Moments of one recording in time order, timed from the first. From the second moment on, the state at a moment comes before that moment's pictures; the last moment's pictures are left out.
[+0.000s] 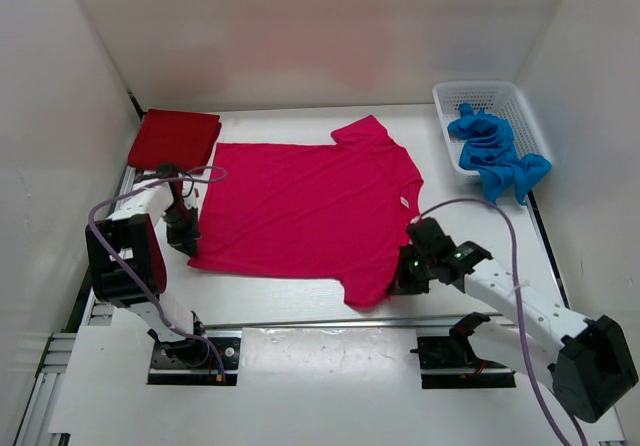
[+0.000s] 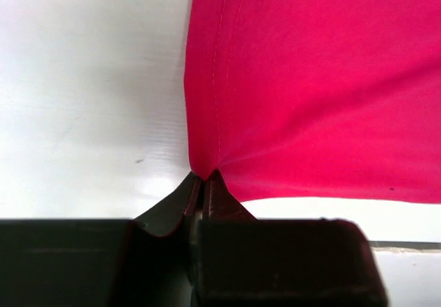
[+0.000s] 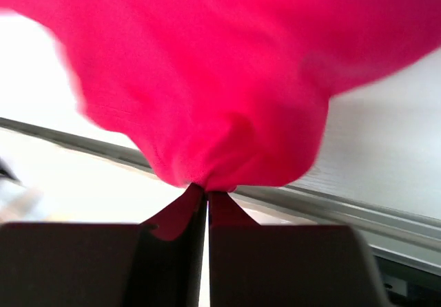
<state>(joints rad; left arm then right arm) 0.16 1.64 1.01 -0.93 0.02 0.00 0.65 0.99 0.51 -0.69 -0.23 0.77</state>
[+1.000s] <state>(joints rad) 0.02 2.03 1.57 -1.09 -0.08 0.00 0.21 1.83 1.42 -0.75 -0.18 0.22</state>
